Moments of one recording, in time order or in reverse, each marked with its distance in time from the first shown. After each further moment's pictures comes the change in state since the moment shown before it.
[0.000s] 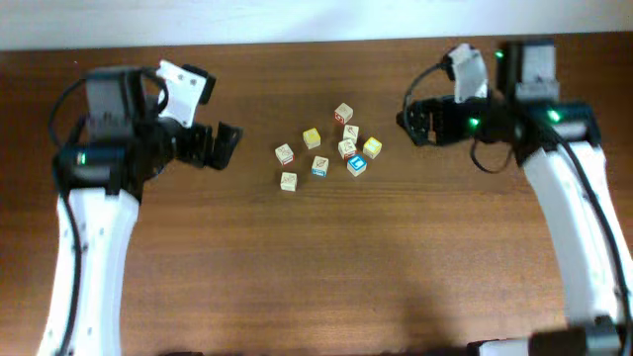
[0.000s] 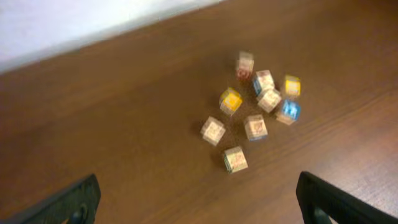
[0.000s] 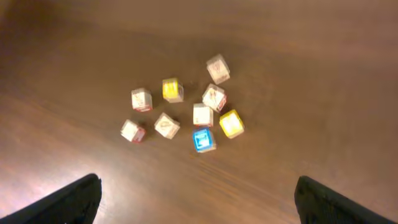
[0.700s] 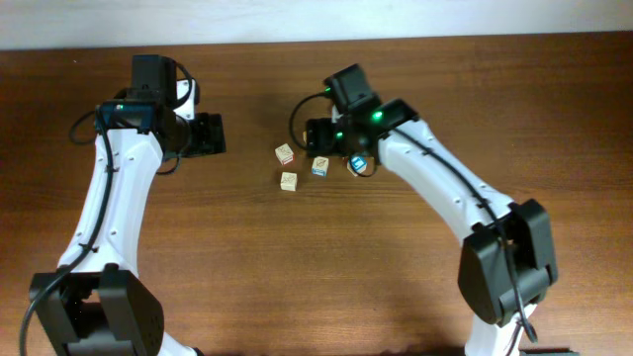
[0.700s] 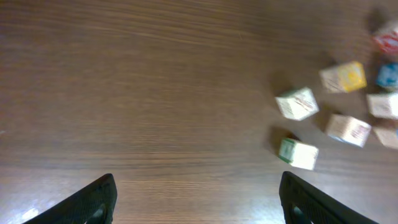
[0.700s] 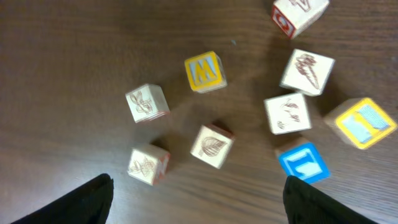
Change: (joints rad) left arm -0.013 0.296 0.070 -0.103 -0.317 -0.415; right arm 0.452 0.390 0.050 0.222 0.371 0.530
